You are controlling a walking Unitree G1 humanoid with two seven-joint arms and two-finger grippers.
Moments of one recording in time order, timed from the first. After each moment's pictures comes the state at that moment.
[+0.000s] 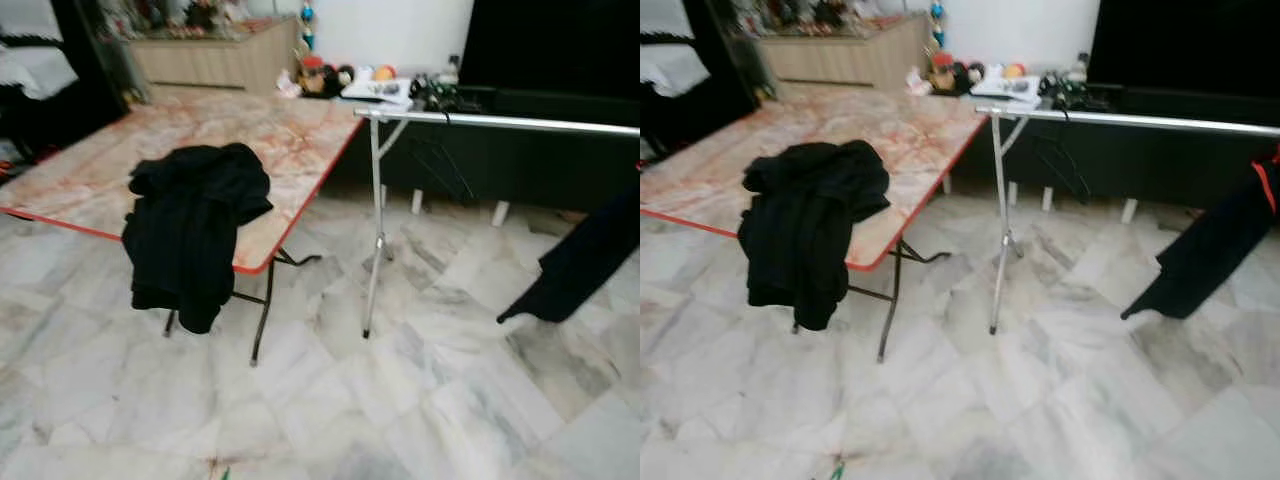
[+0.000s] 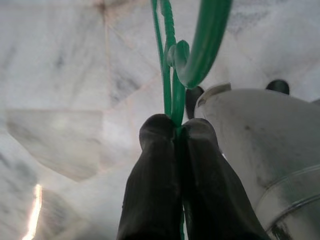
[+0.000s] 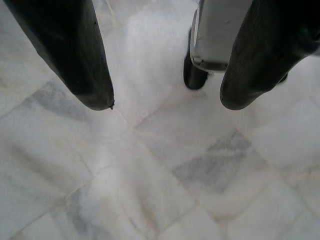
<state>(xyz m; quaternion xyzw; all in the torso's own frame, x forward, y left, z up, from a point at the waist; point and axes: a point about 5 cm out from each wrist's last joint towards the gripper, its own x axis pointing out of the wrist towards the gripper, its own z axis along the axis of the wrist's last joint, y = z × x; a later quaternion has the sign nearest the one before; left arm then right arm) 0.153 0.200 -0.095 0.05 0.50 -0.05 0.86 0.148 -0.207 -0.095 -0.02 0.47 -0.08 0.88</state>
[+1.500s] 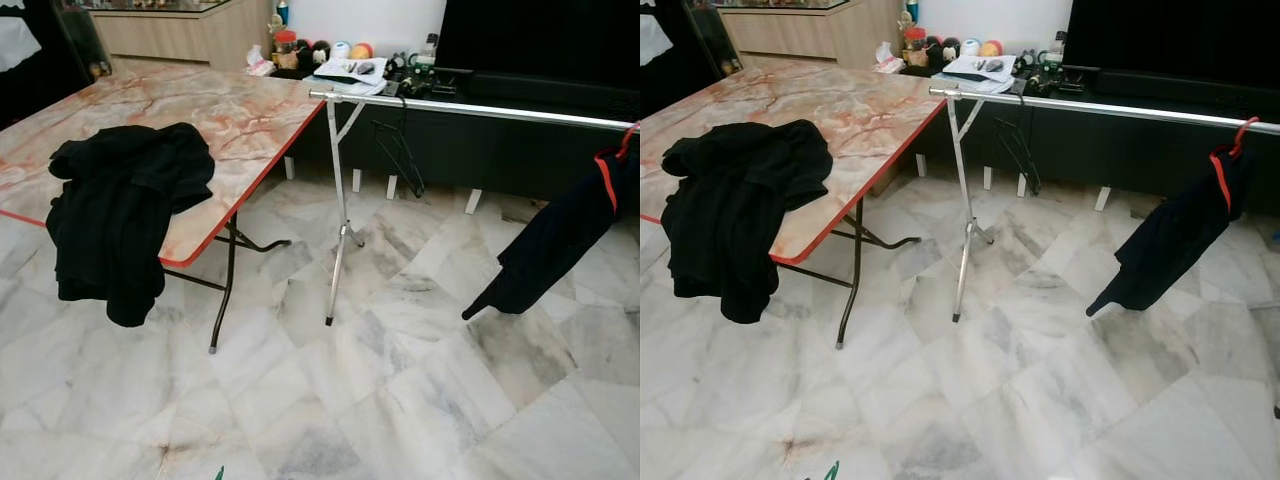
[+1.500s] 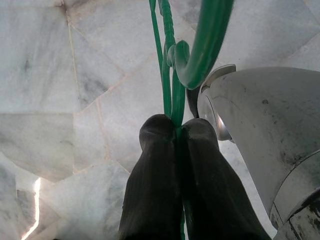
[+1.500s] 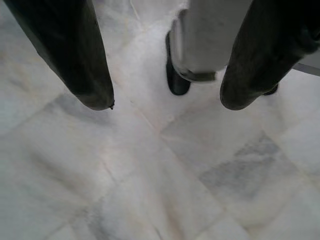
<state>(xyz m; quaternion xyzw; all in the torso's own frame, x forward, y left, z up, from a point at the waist) 0.152 0.206 -0.094 0.06 0.50 -0.03 0.86 0.150 -0.195 -0.096 -0.01 0.47 -0.07 0.88</state>
